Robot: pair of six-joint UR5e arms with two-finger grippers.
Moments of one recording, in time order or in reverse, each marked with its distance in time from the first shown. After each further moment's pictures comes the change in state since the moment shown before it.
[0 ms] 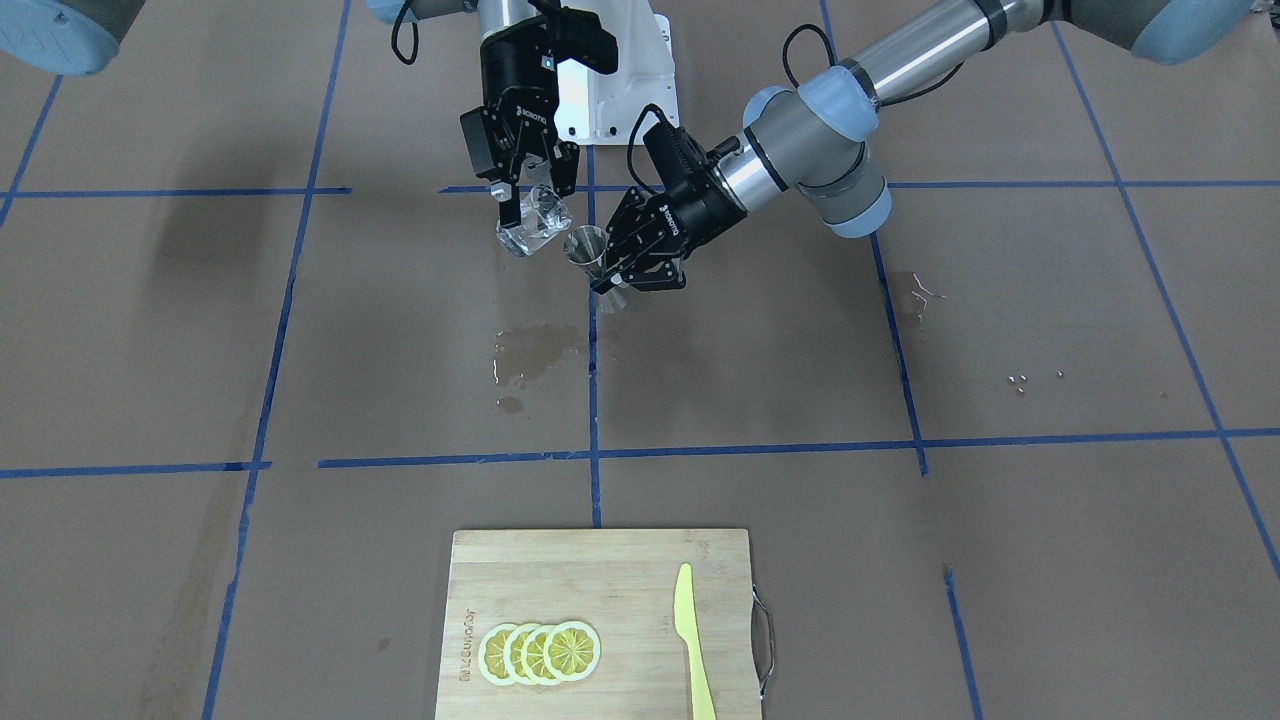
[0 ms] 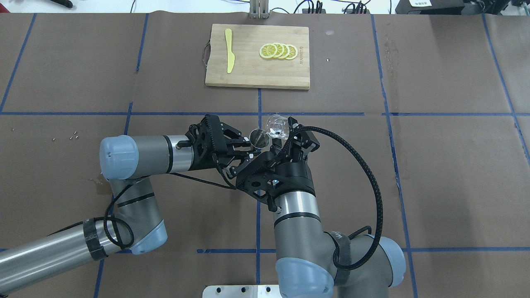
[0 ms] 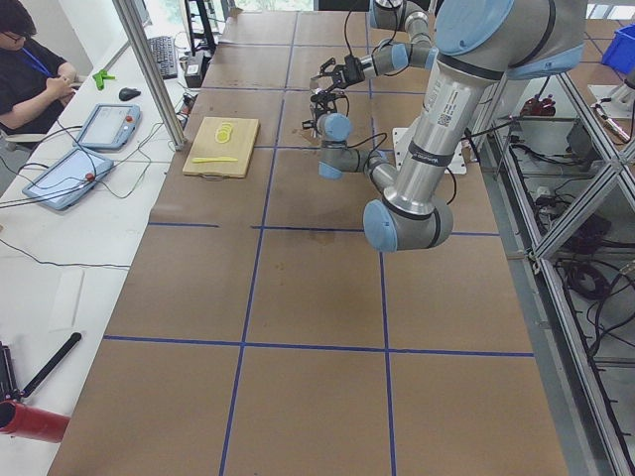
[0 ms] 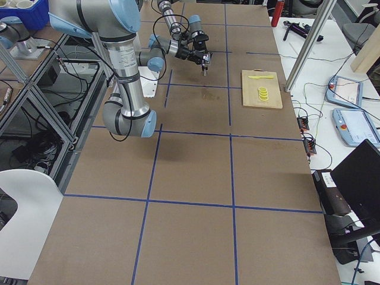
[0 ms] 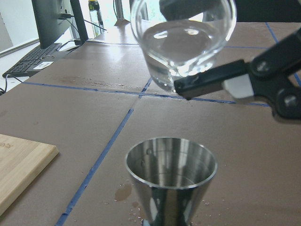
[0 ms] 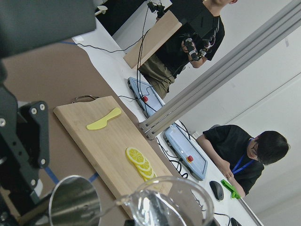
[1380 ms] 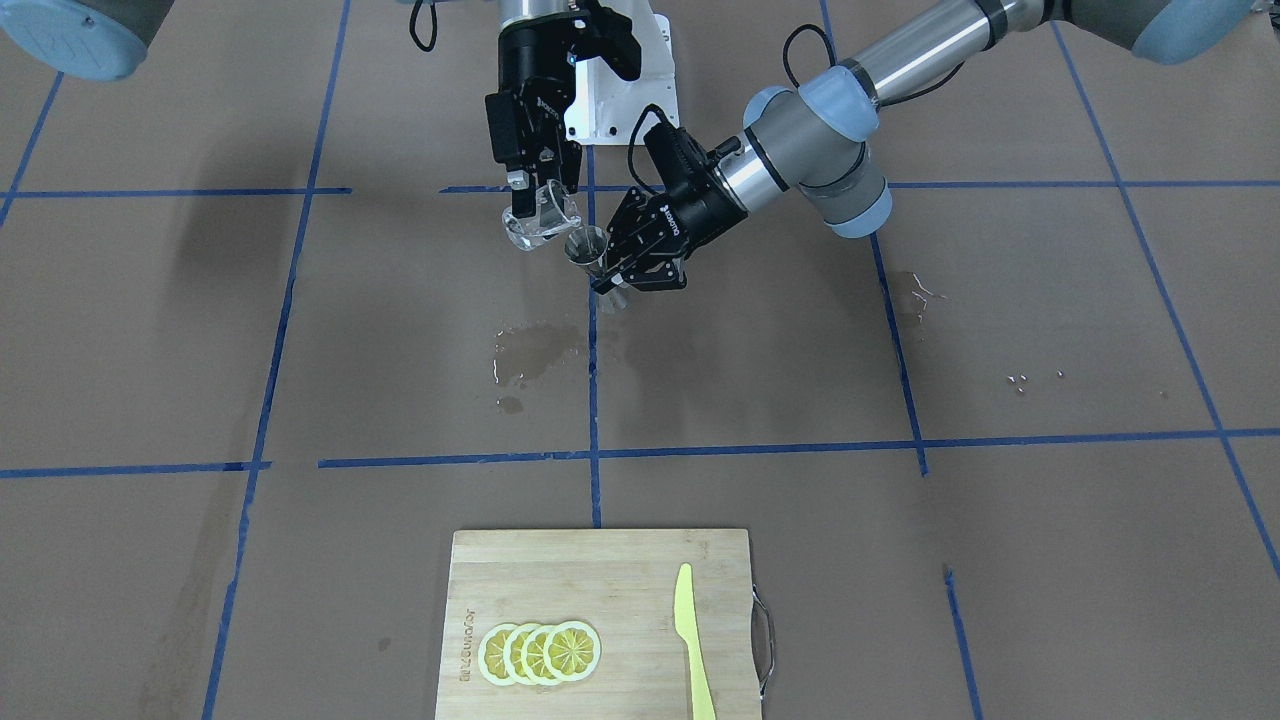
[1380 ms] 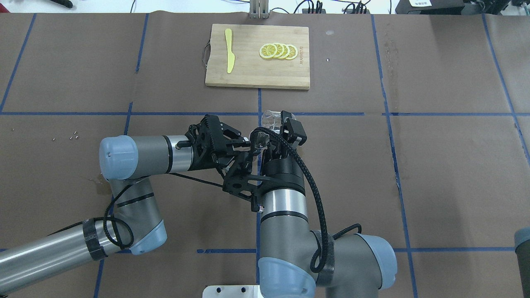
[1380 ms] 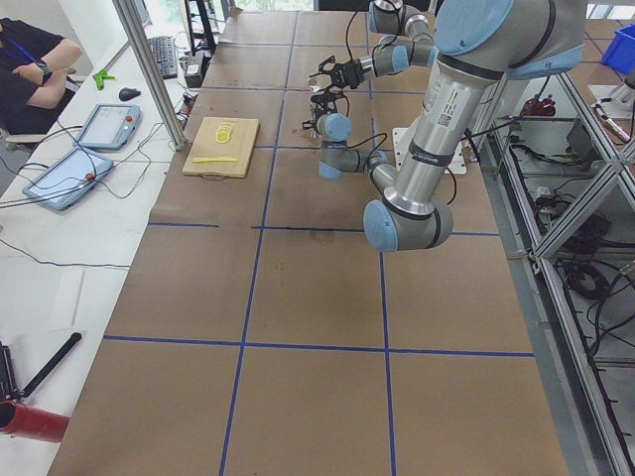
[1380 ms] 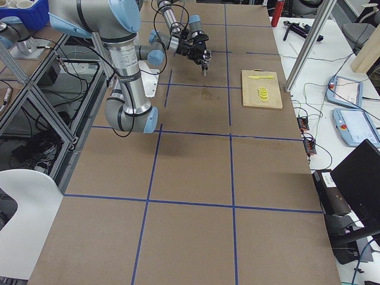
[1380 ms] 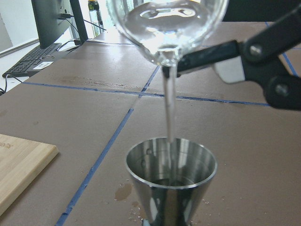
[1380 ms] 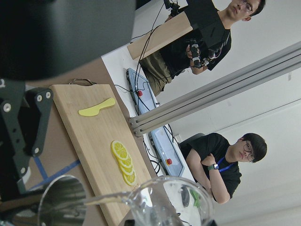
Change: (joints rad) left arm 0.000 0.002 0.000 0.000 0.000 0.001; right arm 0.000 0.054 0.002 -0.160 -0.040 -0.142
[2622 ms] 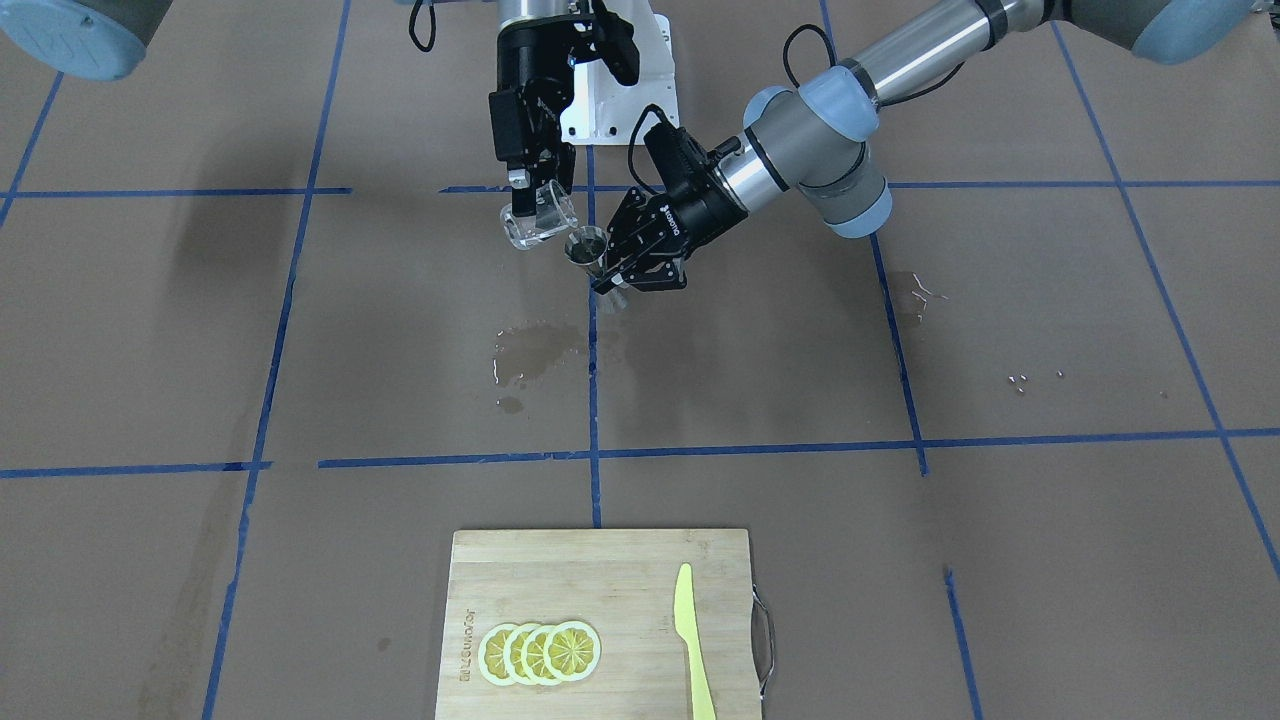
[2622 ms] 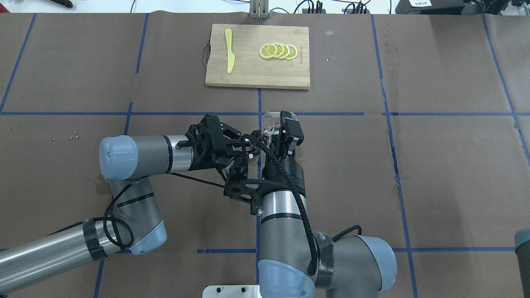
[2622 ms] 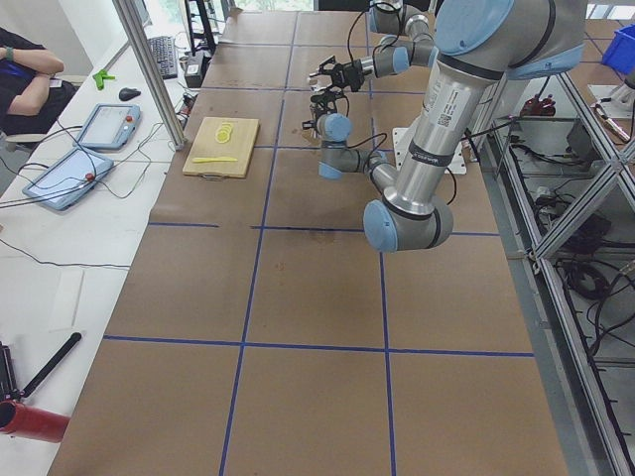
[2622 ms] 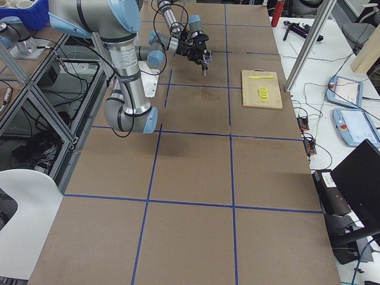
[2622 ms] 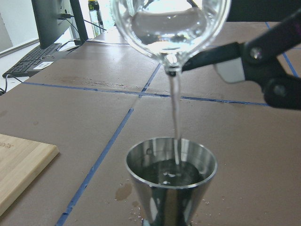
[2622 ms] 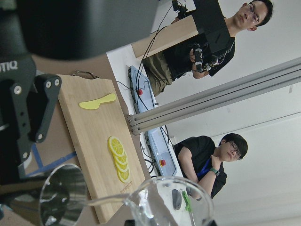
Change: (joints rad) left arm 0.000 0.000 0.000 0.000 0.000 0.000; right arm -0.006 -0.001 -0.001 -0.024 -0.022 -0.092
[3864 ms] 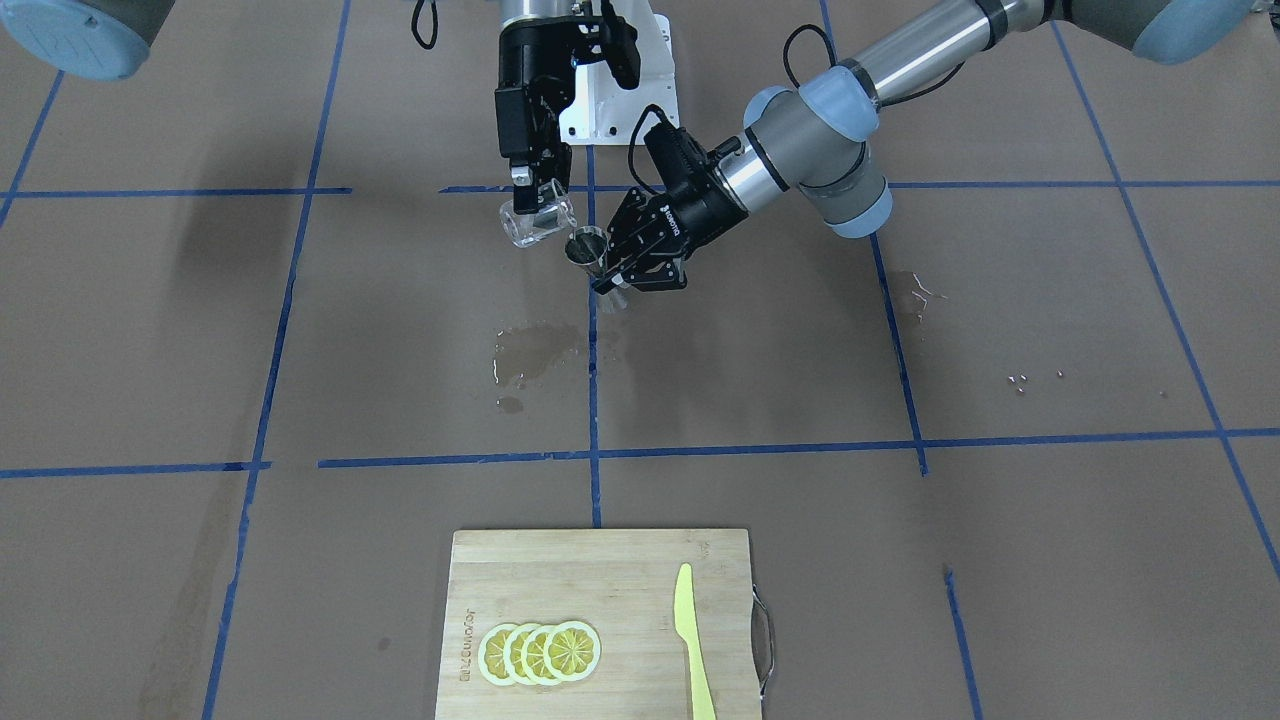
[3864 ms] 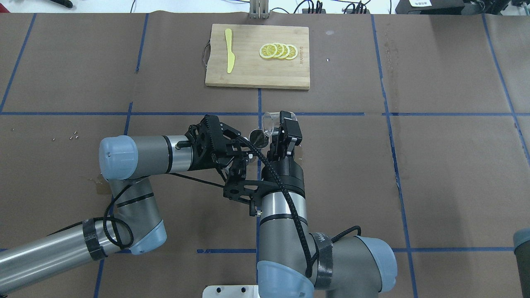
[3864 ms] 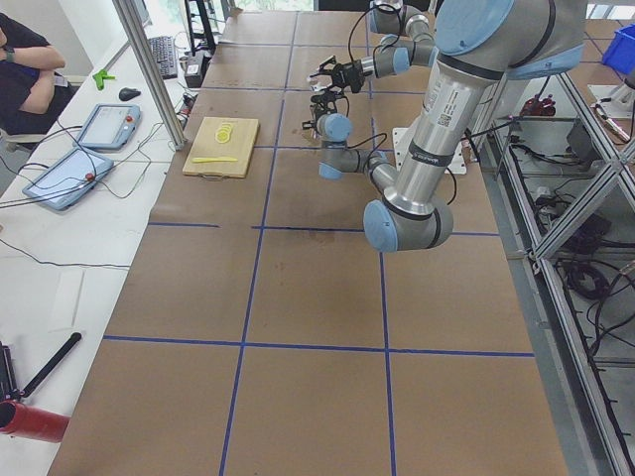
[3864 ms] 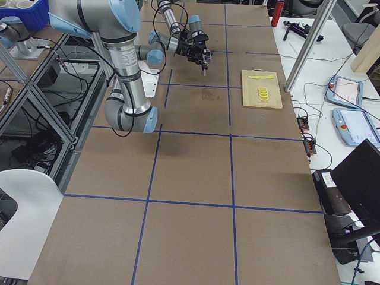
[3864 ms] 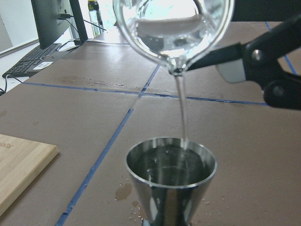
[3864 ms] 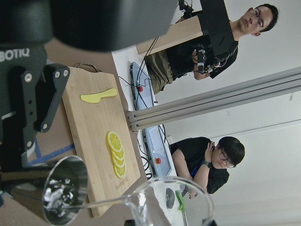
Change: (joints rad) left arm 0.000 0.001 0.000 0.000 0.000 0.003; right arm -0.002 0.003 0.014 -0.014 -0.005 -0.021
